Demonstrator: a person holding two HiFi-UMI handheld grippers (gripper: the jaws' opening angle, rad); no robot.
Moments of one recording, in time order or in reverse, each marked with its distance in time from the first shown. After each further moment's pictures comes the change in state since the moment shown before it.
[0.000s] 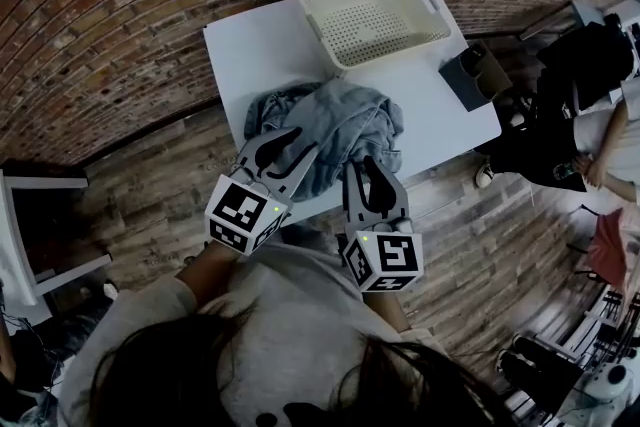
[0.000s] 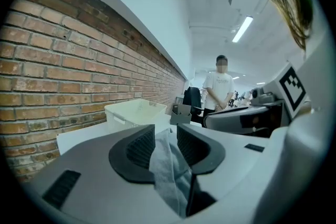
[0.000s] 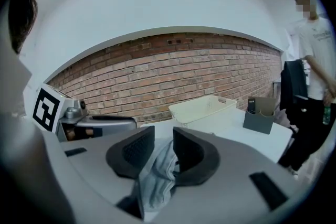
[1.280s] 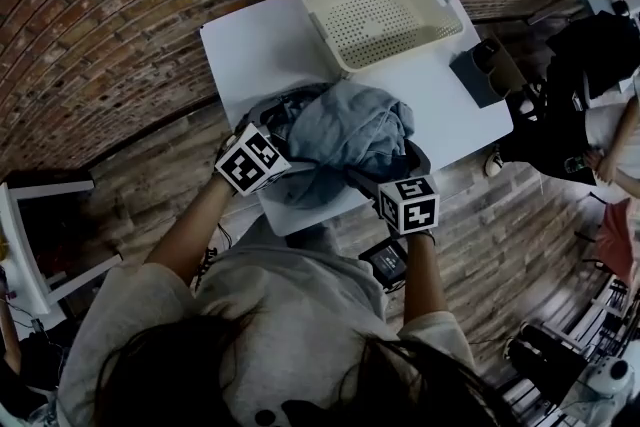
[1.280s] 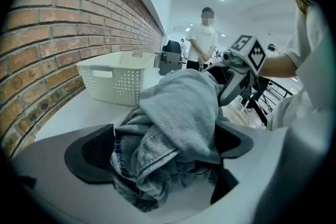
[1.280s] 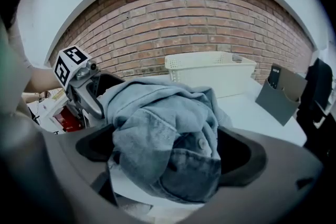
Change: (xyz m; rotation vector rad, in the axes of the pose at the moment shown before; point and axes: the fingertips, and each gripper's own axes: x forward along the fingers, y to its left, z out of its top) left arm 0.067 0.065 -0.125 0.193 0.520 -0.249; right arm 0.078 -0.084 -0.115 -0.139 0.486 0.122
